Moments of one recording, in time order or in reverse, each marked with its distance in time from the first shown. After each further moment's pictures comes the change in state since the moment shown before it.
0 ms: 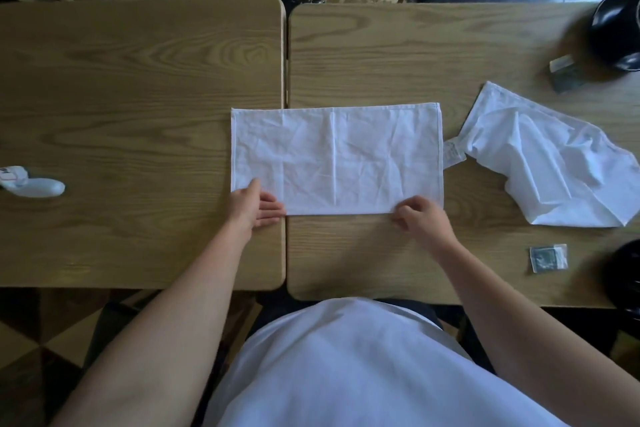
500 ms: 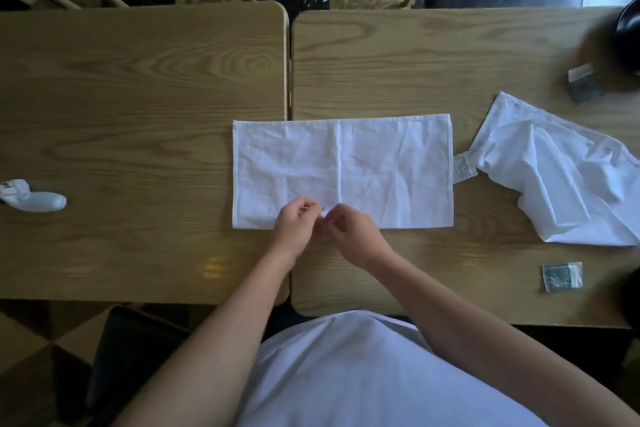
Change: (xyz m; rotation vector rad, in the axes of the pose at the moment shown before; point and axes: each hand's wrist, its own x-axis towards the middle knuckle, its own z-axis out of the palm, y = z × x) left_hand -0.031 -0.019 0.060 0.299 -0.107 0.369; right_hand -0.027 -0.064 0.091 -0.231 -0.278 -0.335
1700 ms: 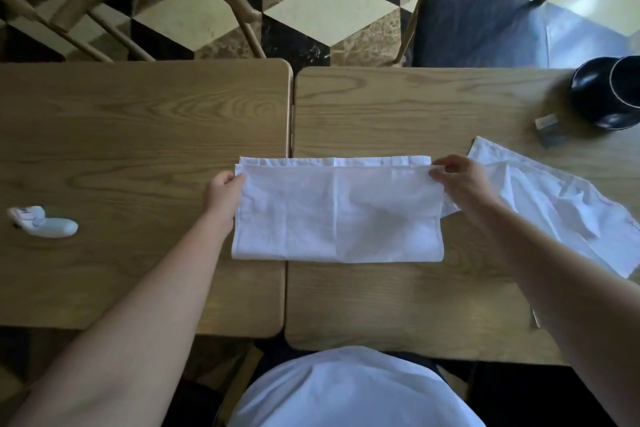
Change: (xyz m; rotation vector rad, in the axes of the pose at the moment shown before) left_hand 0.075 0.063 -0.110 -0.076 0.381 0.039; right_hand 0.064 0.046 -0.208 0.120 0.491 0.104
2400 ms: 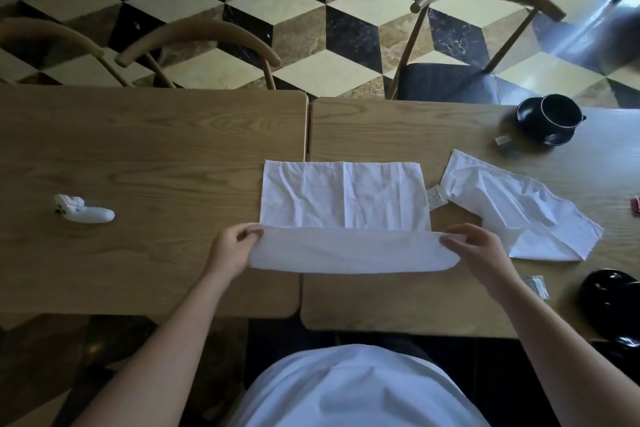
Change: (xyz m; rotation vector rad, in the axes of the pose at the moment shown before) left_hand -0.113 -0.088 -0.083 0.097 -0.179 0.269; right_hand -0.200 0.054 -0.023 0.076 0.039 -0.134
